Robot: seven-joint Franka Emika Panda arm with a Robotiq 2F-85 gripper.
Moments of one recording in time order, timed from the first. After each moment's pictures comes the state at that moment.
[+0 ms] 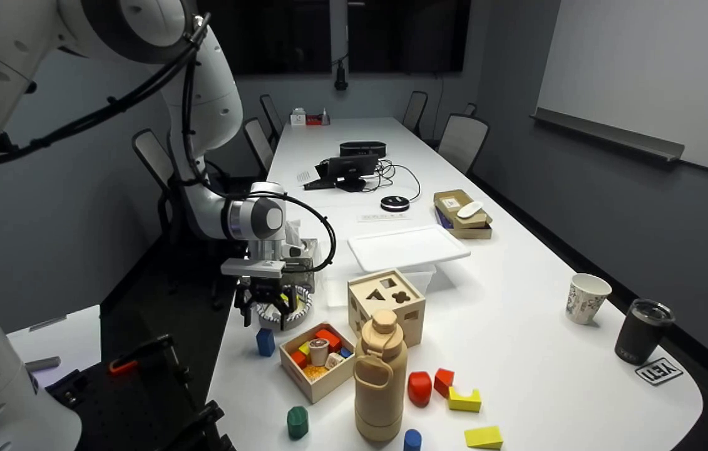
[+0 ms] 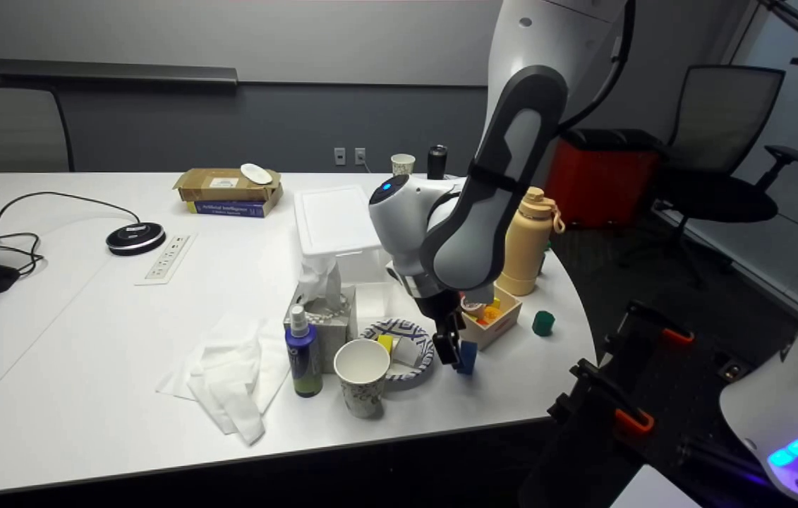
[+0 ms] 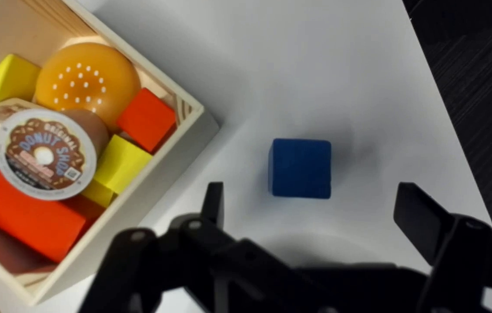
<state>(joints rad) 0.20 0.72 0.06 -2.18 -0.37 2.49 -0.04</state>
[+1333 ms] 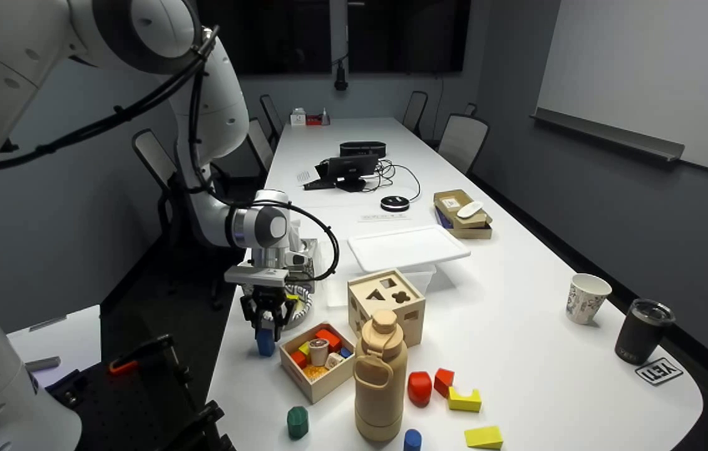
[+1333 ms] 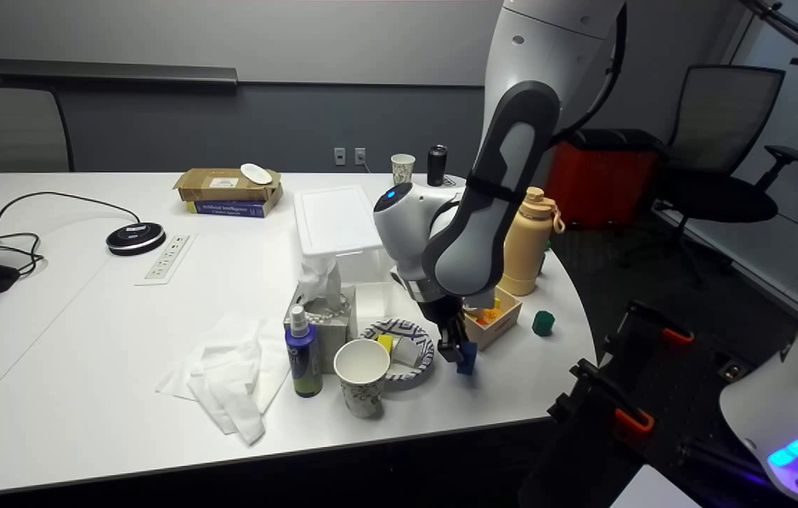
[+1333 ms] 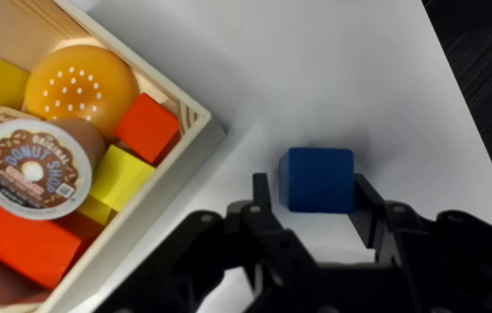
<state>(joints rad) 0.19 0.76 0.05 -2.16 -0.37 2.51 -0.04</state>
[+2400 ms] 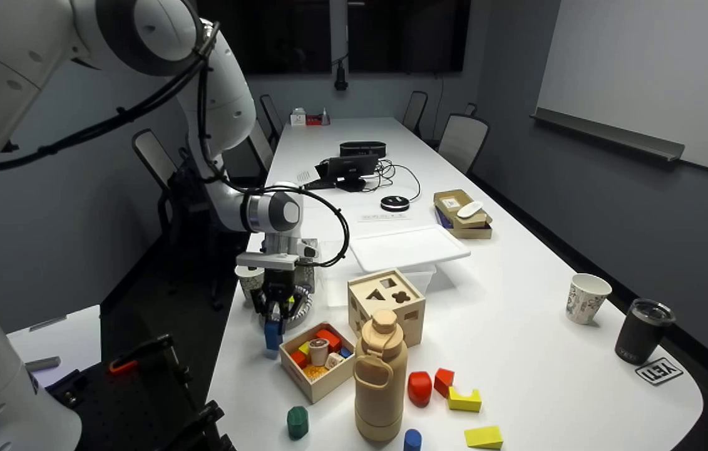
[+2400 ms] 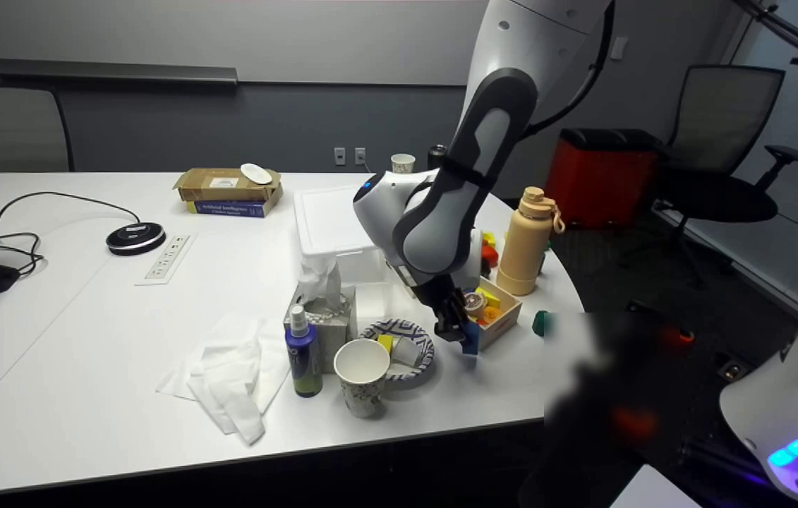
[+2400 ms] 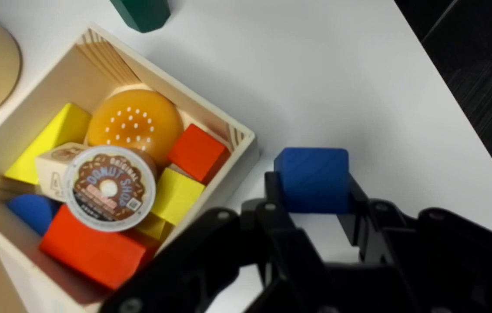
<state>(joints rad) 0.19 0.77 0.05 -2.03 -0.33 2.26 -0.04</state>
